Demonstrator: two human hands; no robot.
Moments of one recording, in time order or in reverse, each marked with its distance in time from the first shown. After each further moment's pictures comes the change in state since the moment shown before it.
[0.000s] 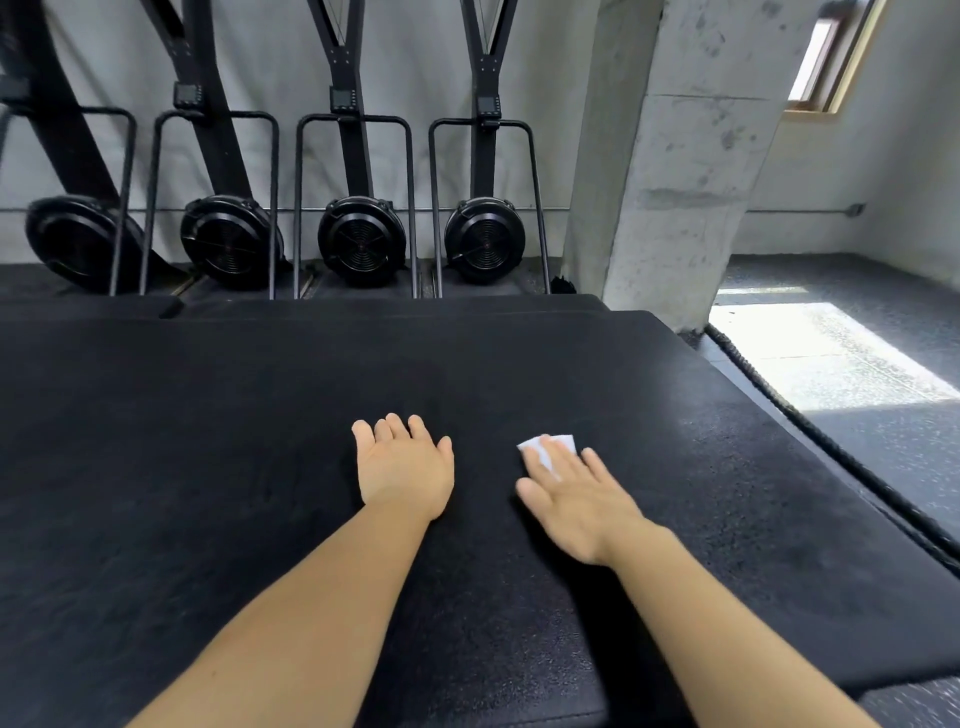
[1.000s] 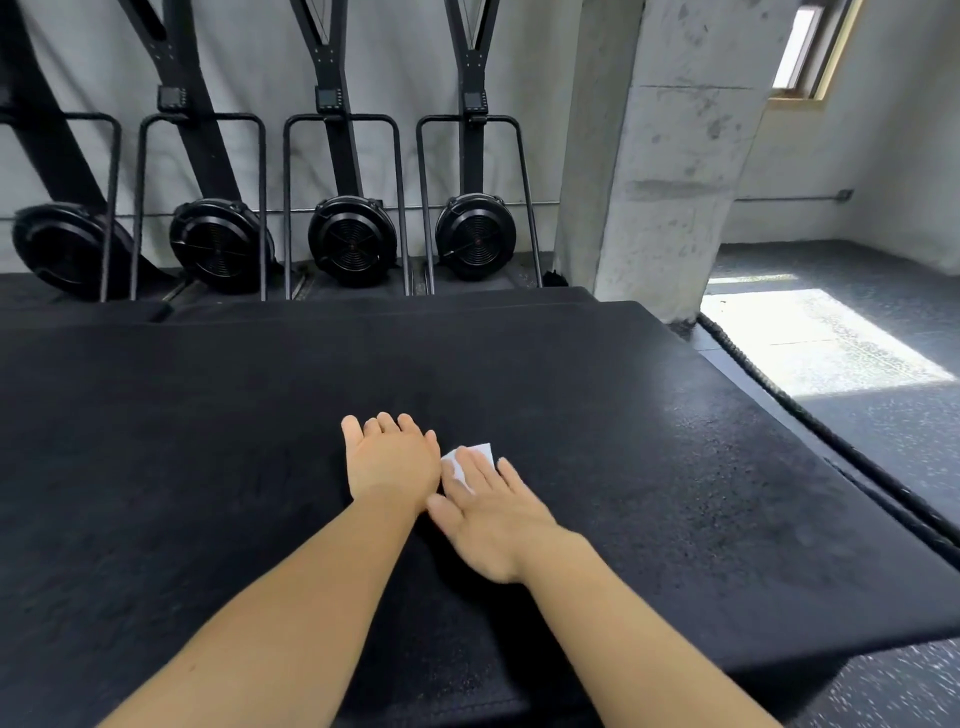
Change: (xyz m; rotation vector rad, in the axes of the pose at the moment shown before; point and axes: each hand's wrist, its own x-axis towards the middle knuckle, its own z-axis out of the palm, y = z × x) left_hand -0.007 0.000 -0.004 -0.051 0.082 -0.015; right_hand -0.008 -0.067 0.011 0.090 -0.088 -0.087
